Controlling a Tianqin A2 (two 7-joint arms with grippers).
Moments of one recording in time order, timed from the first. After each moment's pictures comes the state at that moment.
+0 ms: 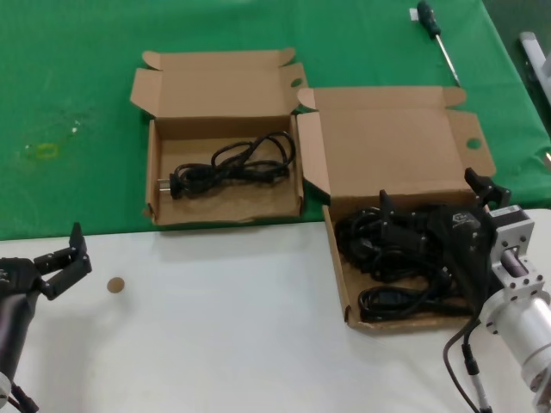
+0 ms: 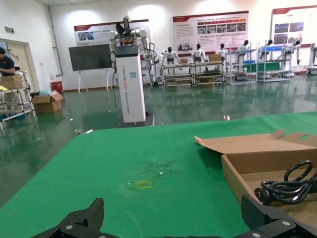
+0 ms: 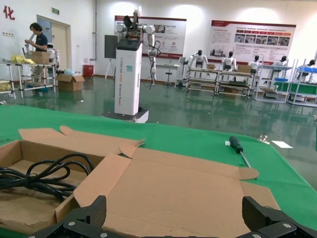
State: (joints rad) left arm 0.00 -0.30 1.60 -1.60 -1.80 0.00 0.00; right arm 0.03 0.30 -1.62 1.57 1.79 -0.03 -0.02
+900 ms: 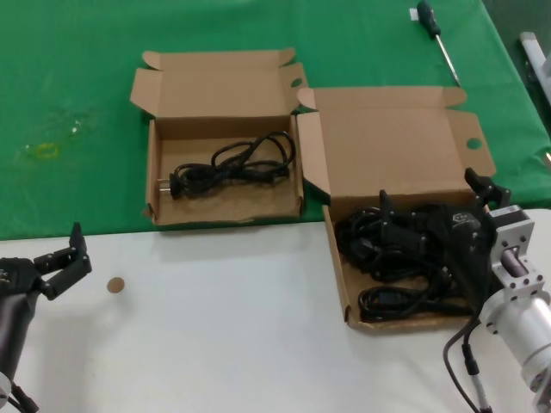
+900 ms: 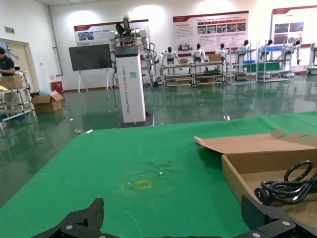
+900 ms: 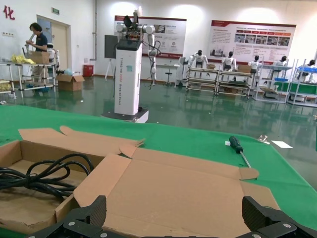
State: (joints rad) left arm 0.00 -0.30 1.60 -1.60 -1.80 0.00 0.00; right arm 0.03 0.30 -1.62 1.57 1.79 -0.03 -0.02
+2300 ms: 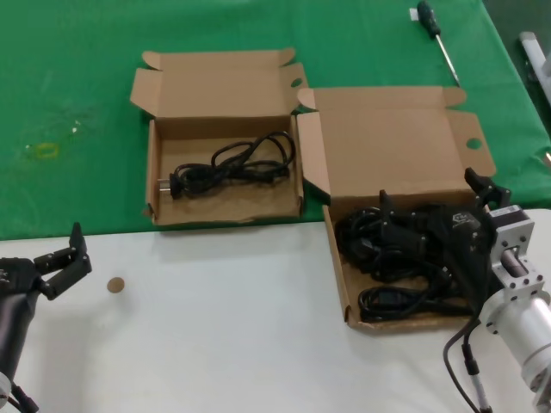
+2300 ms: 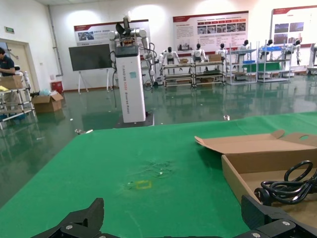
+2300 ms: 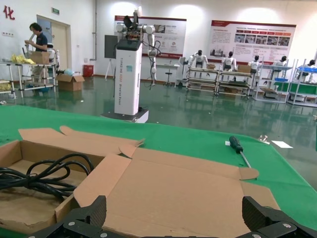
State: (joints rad) left arm 0.00 -0.30 1.60 -1.60 -1.80 0.00 0.00; right arm 0.03 0.30 -1.62 1.57 1.79 -0.03 -0.02
